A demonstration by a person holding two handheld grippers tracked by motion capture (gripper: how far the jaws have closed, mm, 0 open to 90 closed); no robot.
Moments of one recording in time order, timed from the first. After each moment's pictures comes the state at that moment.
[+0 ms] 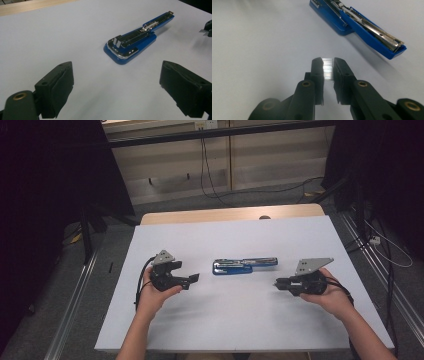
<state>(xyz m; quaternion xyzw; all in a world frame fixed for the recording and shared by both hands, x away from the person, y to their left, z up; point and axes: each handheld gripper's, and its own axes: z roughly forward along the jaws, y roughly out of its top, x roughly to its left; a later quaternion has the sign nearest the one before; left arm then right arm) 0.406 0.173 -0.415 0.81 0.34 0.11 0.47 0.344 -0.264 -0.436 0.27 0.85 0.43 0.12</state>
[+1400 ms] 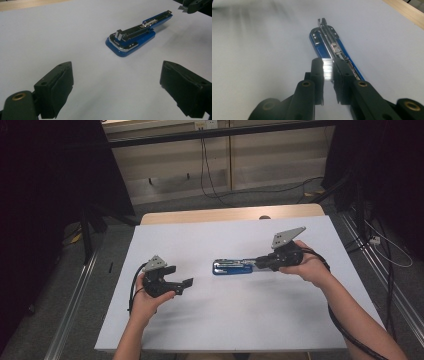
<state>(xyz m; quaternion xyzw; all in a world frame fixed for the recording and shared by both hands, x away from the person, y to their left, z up) 0.393 0.190 -0.419 0.80 0.35 0.11 0.47 0.413 -0.218 -0.395 0.22 0.87 0.43 0.09</state>
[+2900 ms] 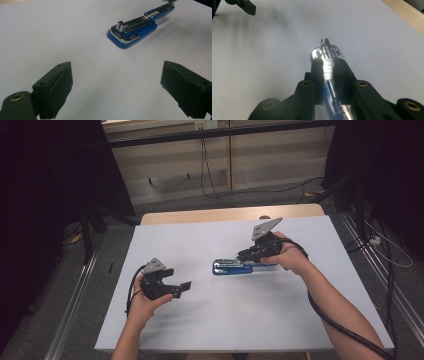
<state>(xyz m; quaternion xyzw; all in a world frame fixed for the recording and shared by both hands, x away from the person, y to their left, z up) 0.389 0.196 -0.422 0.81 0.35 0.10 0.46 0.453 -0.176 -0.395 0.18 0.88 0.44 0.06</state>
